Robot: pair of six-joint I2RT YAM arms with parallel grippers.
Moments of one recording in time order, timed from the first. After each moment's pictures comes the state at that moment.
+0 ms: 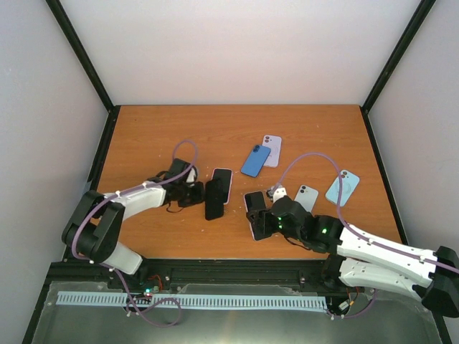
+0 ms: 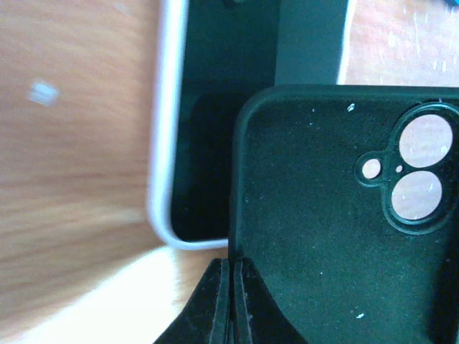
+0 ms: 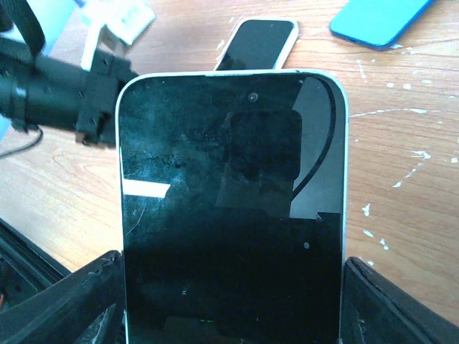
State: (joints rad) left arm -0.50 1.52 0.72 -0.25 0.32 -0.69; right arm 1.05 0.85 0.58 -0.40 0.19 0.74
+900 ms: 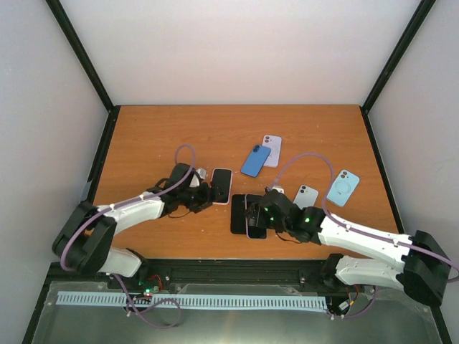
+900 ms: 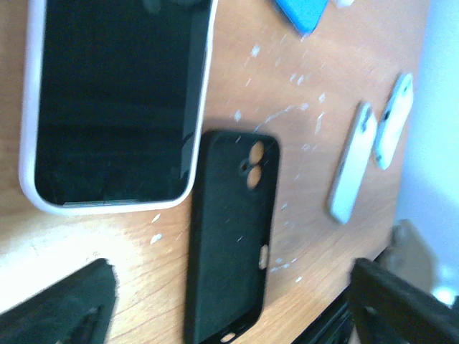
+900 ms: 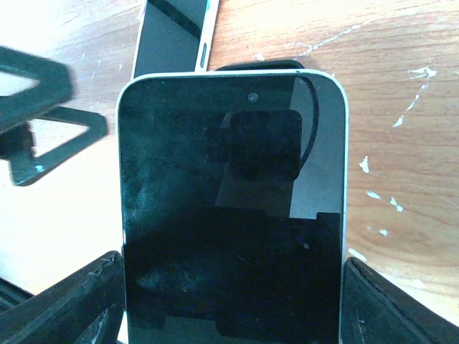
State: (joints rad) left arm -0.57 1.42 0.62 -0.03 0.47 -0.95; right arm 0.99 1.06 0.60 -0.40 0.14 0.96
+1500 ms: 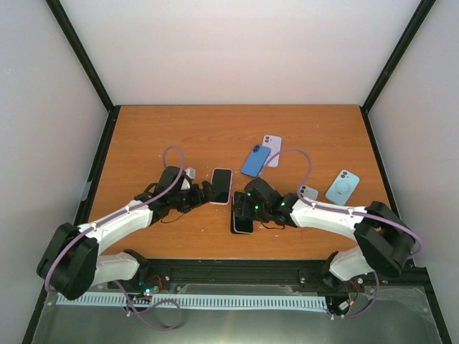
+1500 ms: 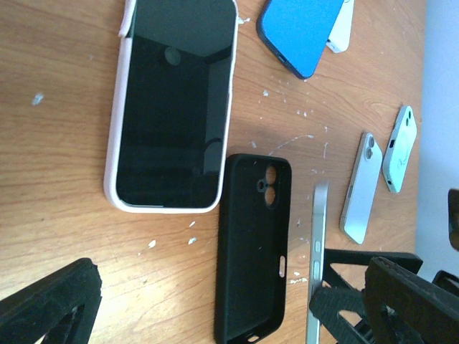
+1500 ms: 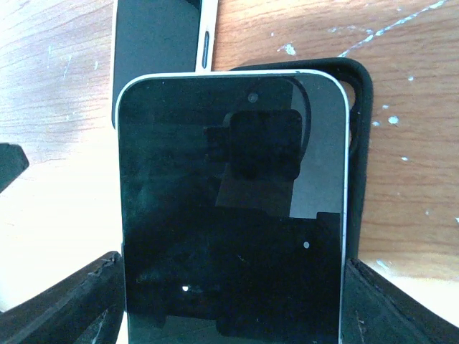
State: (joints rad) left arm -0.52 1.22 0.57 -0.12 0.35 -0.87; right arm 0.89 1.40 0.73 -0.25 -0.02 0.97
